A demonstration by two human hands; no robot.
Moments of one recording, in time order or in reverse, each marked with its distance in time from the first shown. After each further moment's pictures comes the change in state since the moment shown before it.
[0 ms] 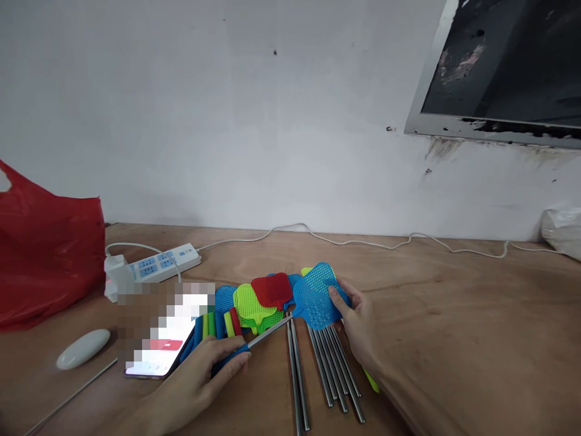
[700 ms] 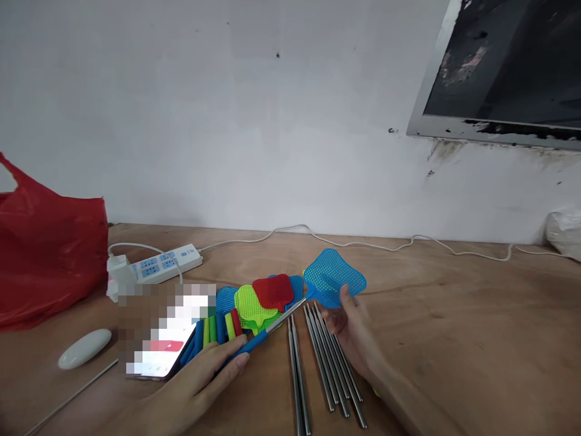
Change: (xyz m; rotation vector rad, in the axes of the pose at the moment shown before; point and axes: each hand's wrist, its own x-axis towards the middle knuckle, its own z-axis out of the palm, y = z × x) left_hand -0.007 -0.020 0.009 -0.070 0.047 0.005; right_hand -0.014 -0.013 0.011 0.139 -0.132 0.014
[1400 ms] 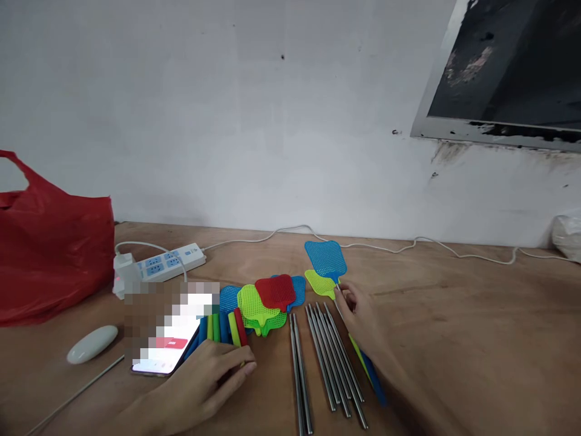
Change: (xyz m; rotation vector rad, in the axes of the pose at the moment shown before) left_hand 0.007 0.018 -0.008 0.278 -0.046 0.316; right_hand 0.024 -0.002 -0.032 -0.979 -0.005 -0.379
